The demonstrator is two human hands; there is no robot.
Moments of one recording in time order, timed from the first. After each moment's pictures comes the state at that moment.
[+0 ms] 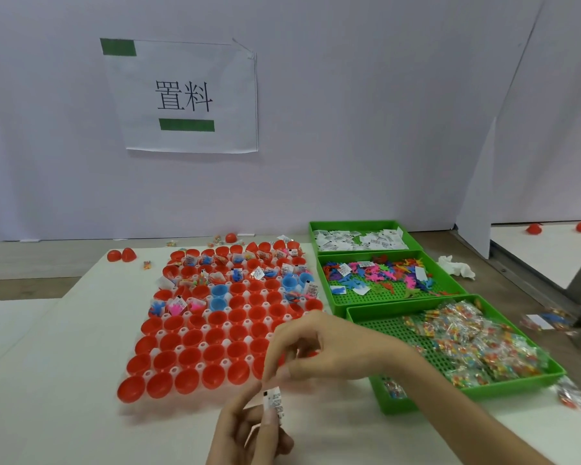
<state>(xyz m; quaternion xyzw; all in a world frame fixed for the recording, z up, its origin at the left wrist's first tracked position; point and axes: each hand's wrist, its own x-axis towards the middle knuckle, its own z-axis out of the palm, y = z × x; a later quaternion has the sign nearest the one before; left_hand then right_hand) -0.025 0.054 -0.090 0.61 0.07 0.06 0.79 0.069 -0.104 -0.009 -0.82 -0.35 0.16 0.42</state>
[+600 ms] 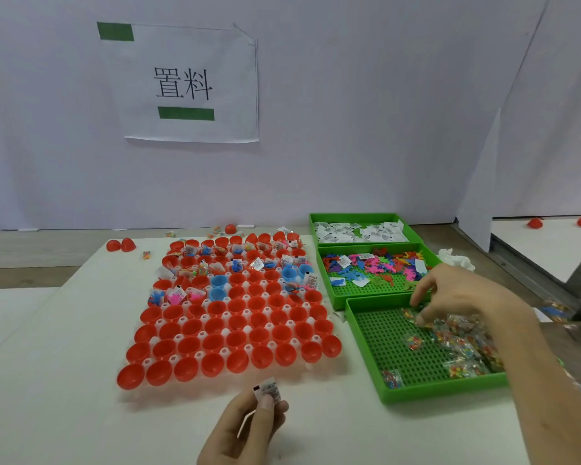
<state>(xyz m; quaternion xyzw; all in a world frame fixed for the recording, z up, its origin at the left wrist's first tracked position) -0.021 0.049 -0.104 0.59 0.13 0.08 0.79 0.084 -0.258 0.005 -0.97 0.11 0.13 0.17</state>
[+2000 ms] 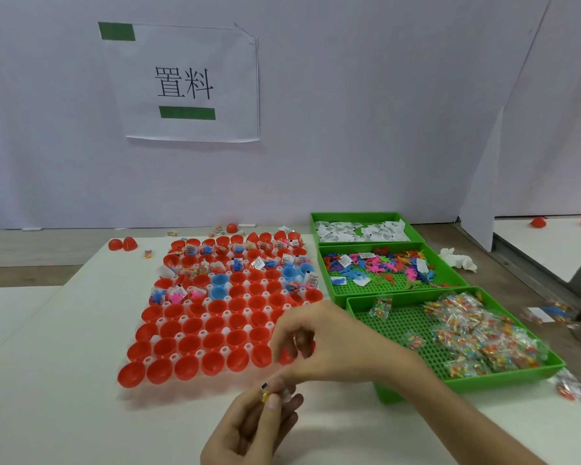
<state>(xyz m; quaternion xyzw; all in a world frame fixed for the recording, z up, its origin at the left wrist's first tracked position) -0.030 0.041 -0.089 0.55 0.11 0.05 0.83 0.060 -0.101 -0.024 -0.87 -0.31 0.04 0.38</state>
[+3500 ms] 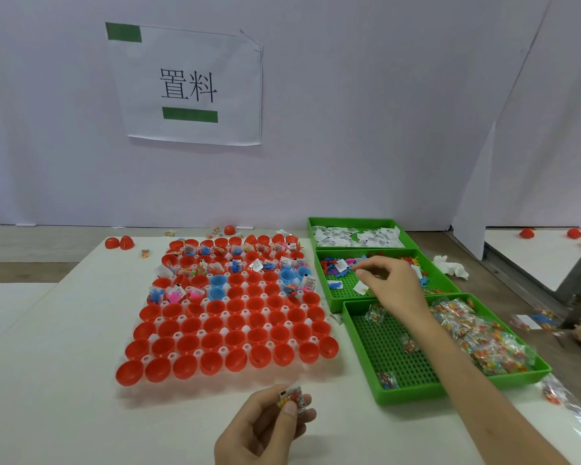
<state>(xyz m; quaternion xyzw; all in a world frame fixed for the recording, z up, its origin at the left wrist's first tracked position) -0.028 0.046 -0.074 0.62 0.07 -0.02 0.78 0.118 -0.194 -0.042 -0.89 0.04 -0.21 0.40</state>
